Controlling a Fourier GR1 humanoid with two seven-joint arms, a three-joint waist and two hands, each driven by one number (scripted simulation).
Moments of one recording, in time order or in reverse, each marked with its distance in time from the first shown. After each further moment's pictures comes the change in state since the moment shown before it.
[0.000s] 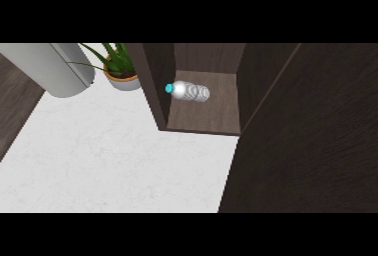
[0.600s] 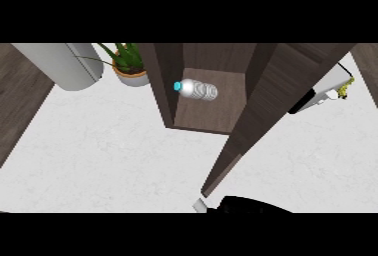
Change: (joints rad) left arm 0.042 0.038 0.087 0.024 0.047 -0.108 -0.020; right arm -0.409 0.227 0.127 0.137 0.164 -0.312 0.192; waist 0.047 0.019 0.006
